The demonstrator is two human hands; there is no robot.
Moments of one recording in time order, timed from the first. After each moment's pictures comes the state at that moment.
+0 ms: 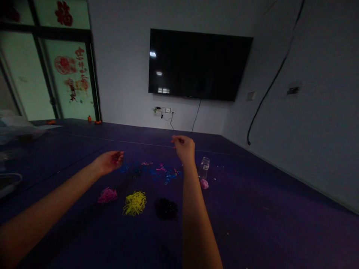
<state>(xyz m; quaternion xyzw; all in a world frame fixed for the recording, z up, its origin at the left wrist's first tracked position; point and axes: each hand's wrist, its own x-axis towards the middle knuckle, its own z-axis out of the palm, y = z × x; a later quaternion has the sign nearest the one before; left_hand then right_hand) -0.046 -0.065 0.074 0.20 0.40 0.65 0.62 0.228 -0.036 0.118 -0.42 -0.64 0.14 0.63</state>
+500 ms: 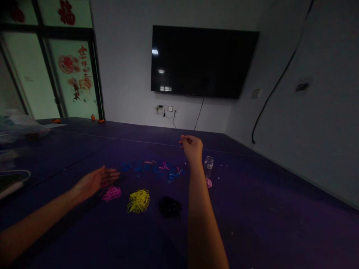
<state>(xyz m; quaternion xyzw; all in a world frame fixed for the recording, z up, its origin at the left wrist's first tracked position) -0.094 -0.121 0.011 0.34 0.48 0.56 0.59 0.239 -0.030 0.111 -0.45 -0.61 0.14 0.64</state>
